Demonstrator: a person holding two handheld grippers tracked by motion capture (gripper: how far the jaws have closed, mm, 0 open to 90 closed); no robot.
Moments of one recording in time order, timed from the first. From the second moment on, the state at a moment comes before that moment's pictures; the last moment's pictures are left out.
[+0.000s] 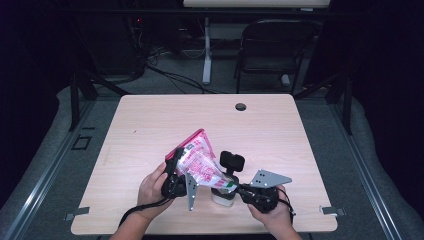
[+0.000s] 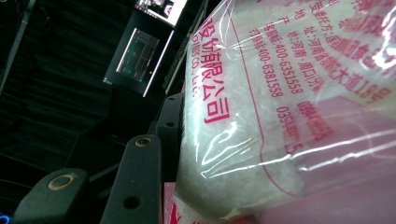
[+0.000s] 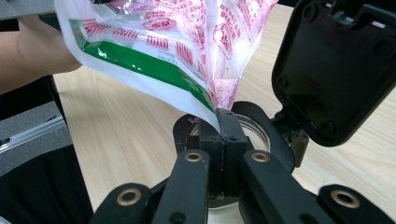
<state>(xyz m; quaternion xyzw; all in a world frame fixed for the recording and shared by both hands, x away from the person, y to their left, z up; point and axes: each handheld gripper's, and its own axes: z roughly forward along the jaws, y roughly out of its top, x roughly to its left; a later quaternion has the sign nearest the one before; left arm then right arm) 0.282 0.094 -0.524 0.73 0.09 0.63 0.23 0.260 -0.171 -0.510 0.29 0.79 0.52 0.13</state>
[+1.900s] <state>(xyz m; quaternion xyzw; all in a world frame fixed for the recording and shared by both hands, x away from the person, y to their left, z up) 0.276 0.092 -0.520 0.72 0.07 0.66 0.22 0.260 -0.171 -0.515 0.30 0.80 0.50 0.13</state>
